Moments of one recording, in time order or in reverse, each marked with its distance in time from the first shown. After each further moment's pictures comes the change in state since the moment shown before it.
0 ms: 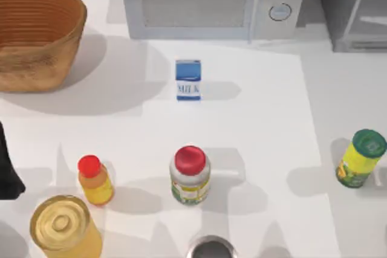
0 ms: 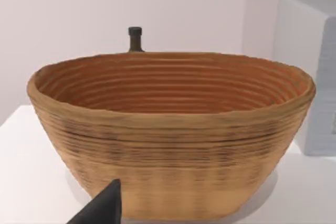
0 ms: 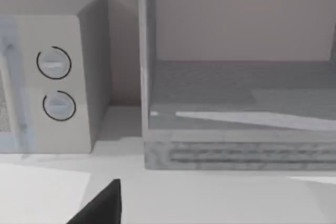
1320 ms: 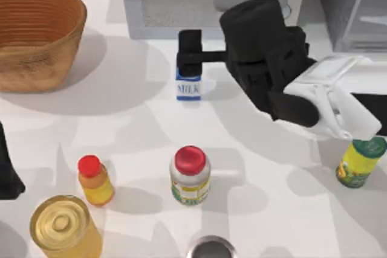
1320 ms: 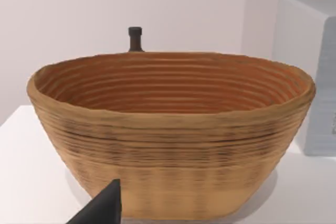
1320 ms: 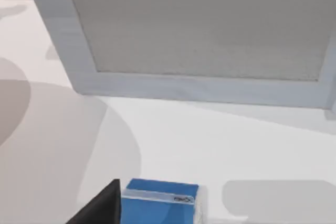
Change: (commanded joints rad) left arm 0.000 0.000 0.000 0.000 0.000 0.000; right arm 0.737 1.802 1.126 0.155 0.478 0.389
